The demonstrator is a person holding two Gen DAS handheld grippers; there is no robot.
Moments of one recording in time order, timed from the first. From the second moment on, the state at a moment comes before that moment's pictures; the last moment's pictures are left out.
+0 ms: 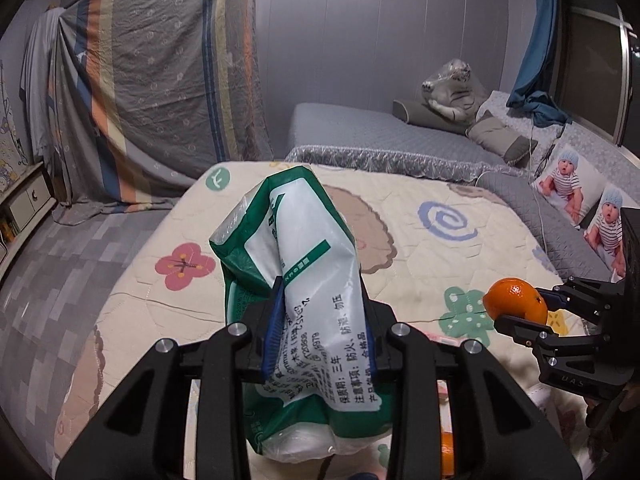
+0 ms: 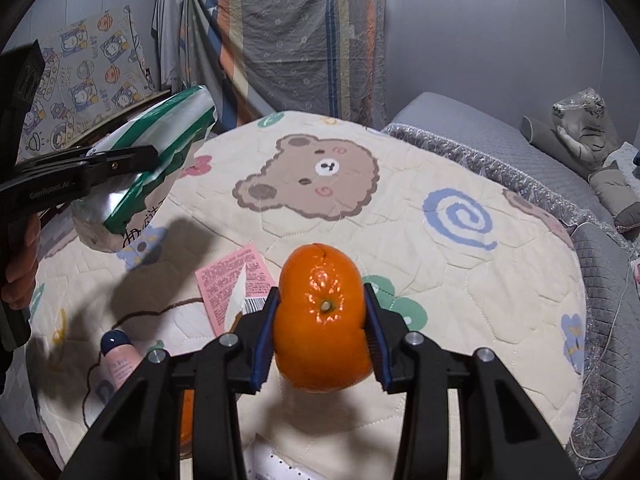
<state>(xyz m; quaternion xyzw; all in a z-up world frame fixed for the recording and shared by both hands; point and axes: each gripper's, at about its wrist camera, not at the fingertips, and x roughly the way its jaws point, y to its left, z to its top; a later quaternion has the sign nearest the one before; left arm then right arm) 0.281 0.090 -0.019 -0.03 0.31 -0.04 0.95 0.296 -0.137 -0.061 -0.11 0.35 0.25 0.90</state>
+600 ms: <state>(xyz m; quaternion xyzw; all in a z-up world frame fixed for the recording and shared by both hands) 0.213 -0.032 0.043 0.00 0.24 -0.15 0.96 0.223 -0.224 0.000 -0.06 0.28 0.17 0.94</state>
